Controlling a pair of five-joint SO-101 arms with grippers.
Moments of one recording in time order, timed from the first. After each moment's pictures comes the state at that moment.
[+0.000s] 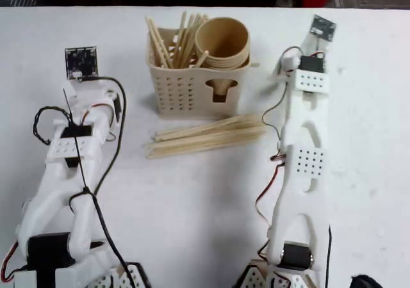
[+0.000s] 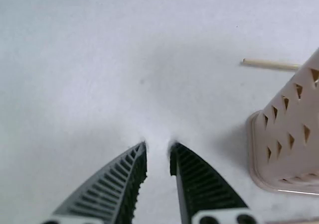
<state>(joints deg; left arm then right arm) -12.0 -14.9 47.7 18.2 1.3 6.1 69.8 -74.8 73.3 -13.1</state>
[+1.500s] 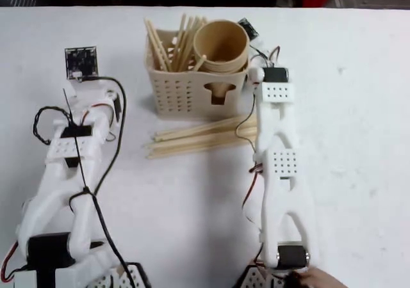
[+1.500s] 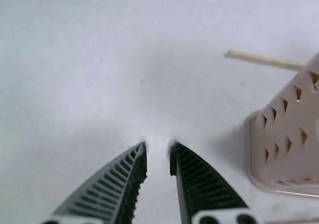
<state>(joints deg) -12.0 -14.9 47.7 18.2 1.3 -3.2 87.3 -92.7 65.4 42.0</state>
